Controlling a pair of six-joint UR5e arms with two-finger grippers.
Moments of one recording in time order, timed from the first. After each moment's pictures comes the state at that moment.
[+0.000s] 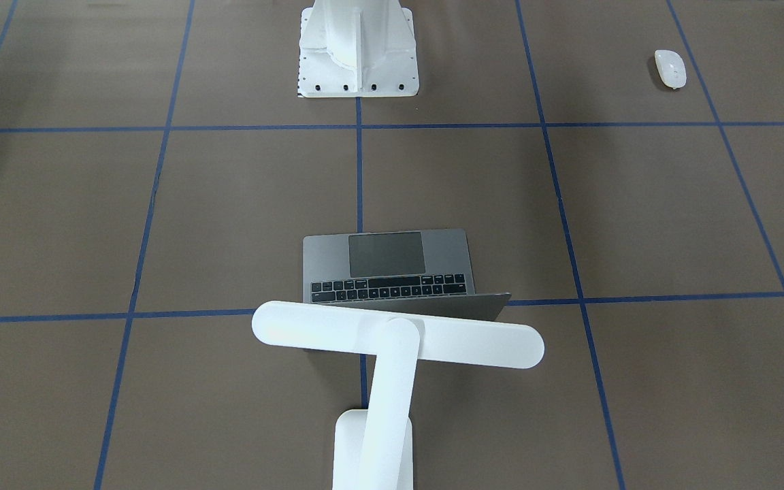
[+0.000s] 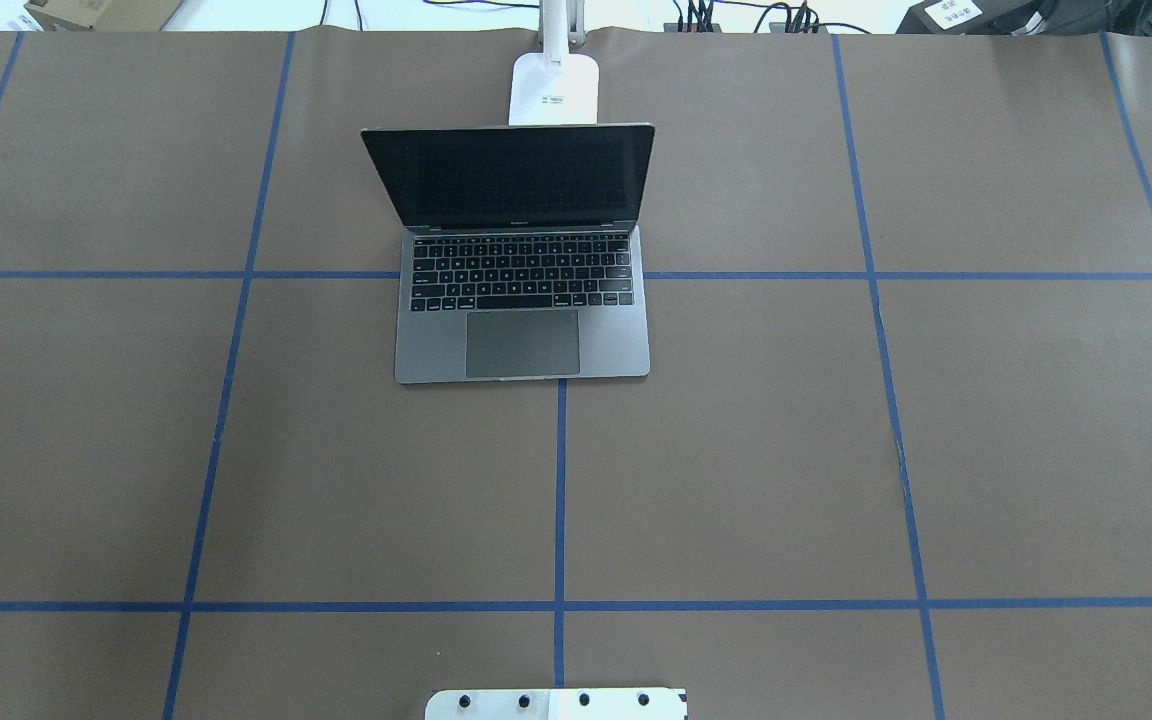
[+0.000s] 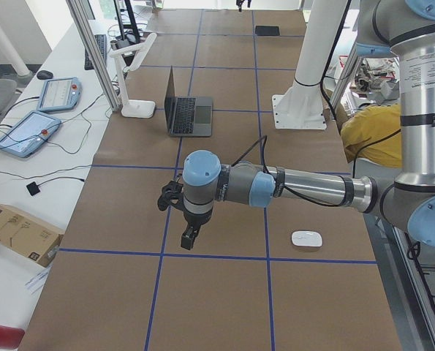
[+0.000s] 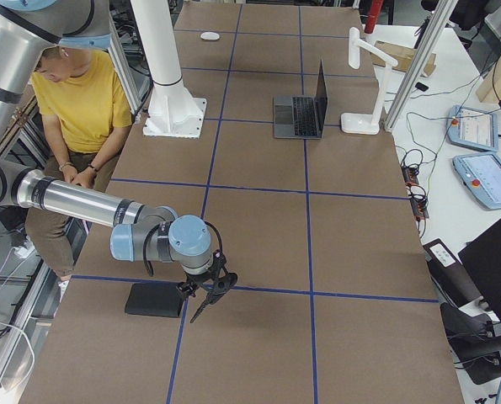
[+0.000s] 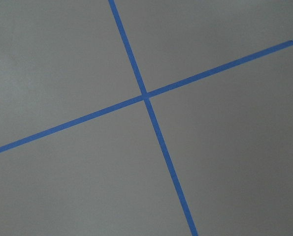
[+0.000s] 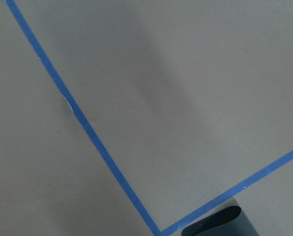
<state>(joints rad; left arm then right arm) -1.57 -1.42 -1.83 -1.62 -2.29 0.20 1.53 -2.08 1.84 -1.29 2.36 0.90</state>
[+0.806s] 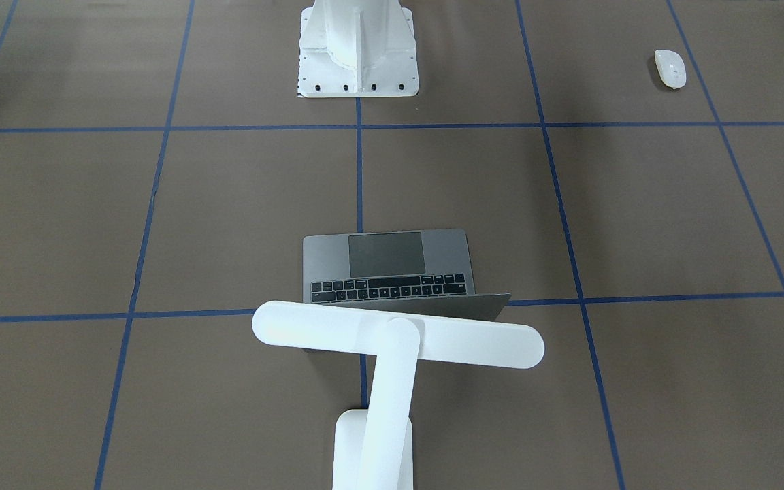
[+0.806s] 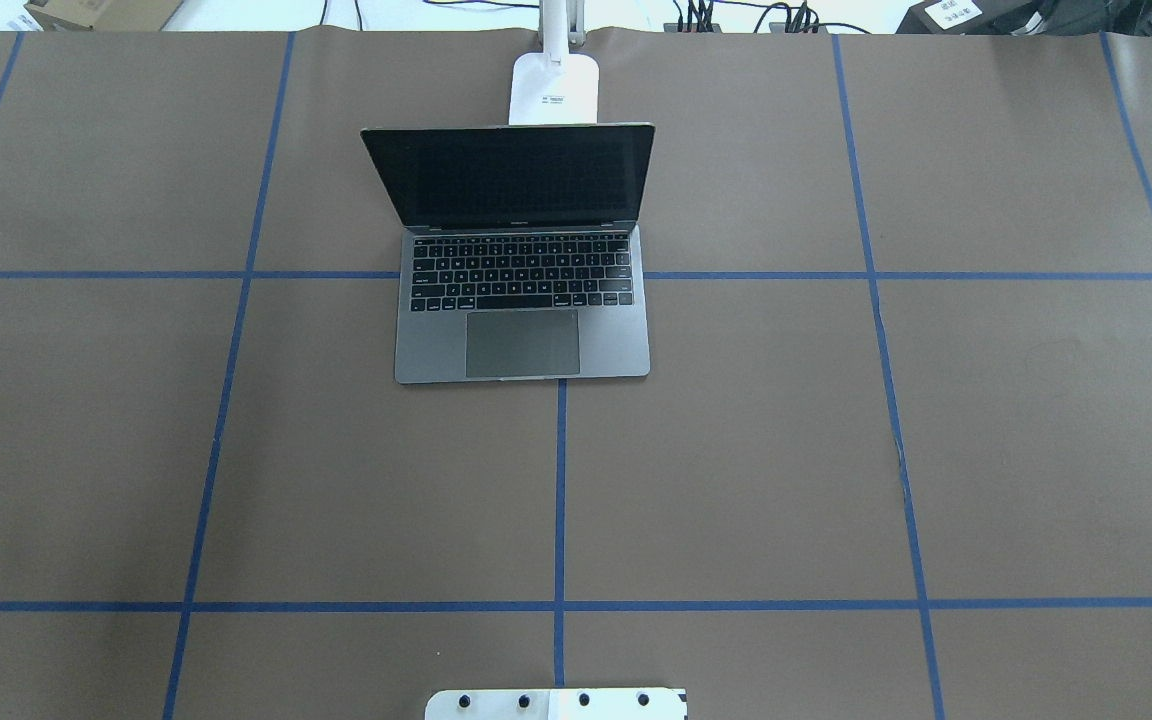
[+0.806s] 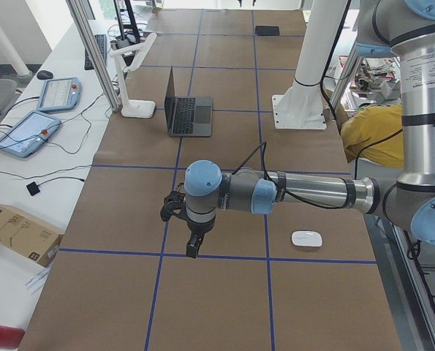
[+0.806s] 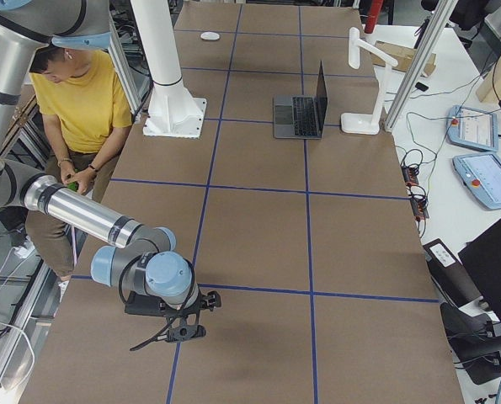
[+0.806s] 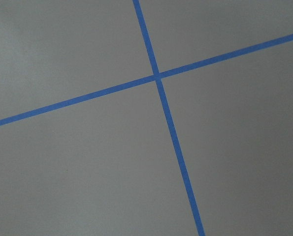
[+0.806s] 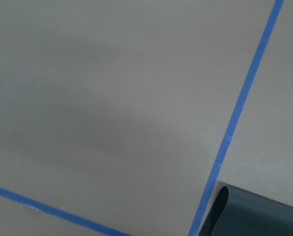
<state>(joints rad) -1.57 -1.41 -1.80 -1.63 -2.29 0.18 1.73 -2.05 1.66 -1.31 2.41 1.20</state>
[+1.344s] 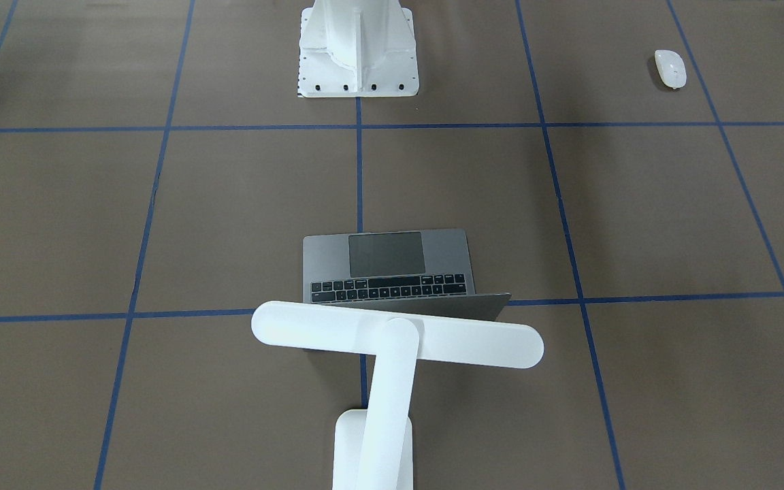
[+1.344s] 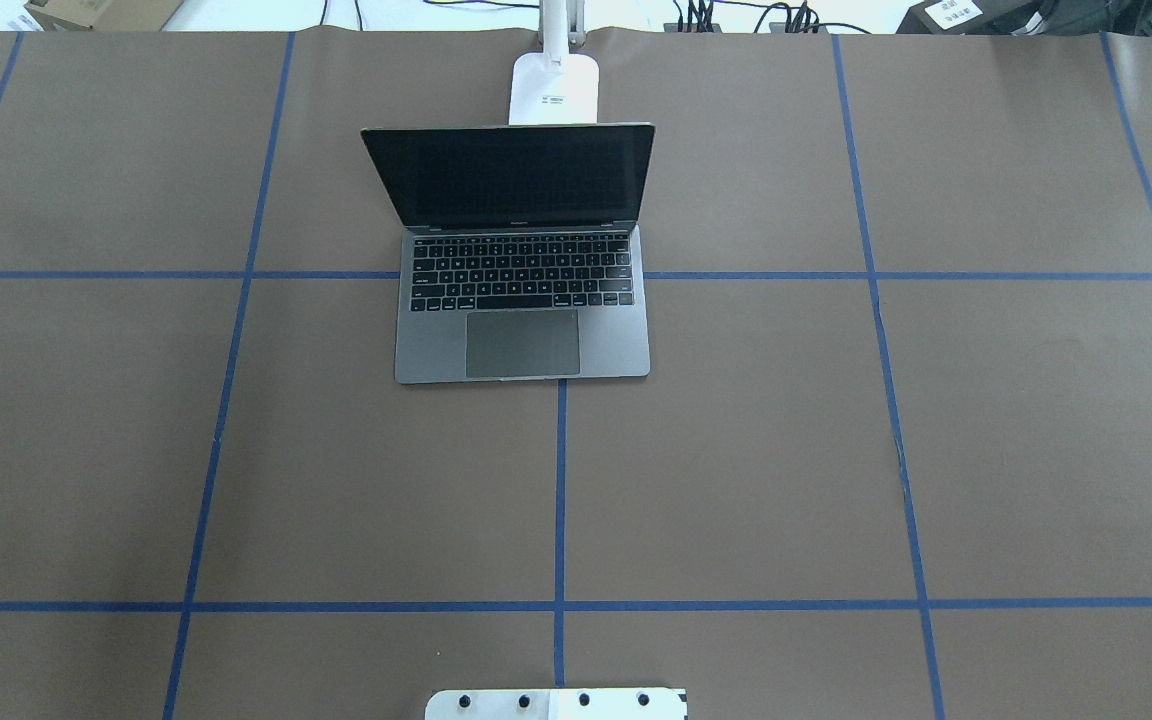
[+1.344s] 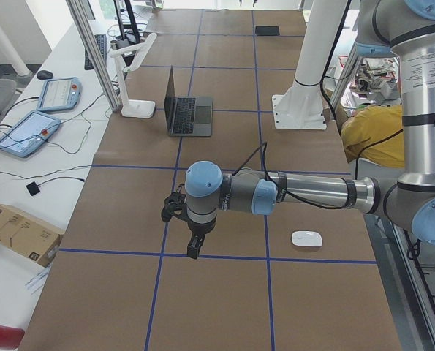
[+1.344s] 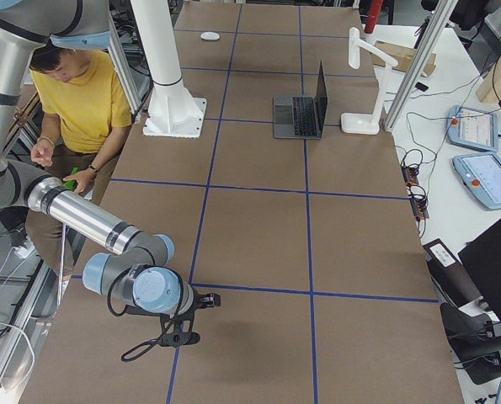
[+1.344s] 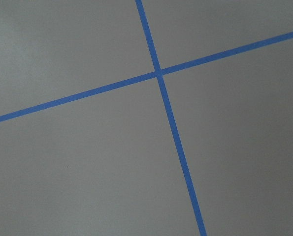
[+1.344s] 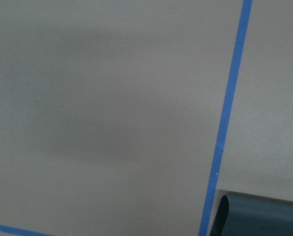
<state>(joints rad) -1.57 -1.40 -1.80 -1.63 -2.29 0.18 1.76 -2.05 1.67 -1.32 2.50 1.20</state>
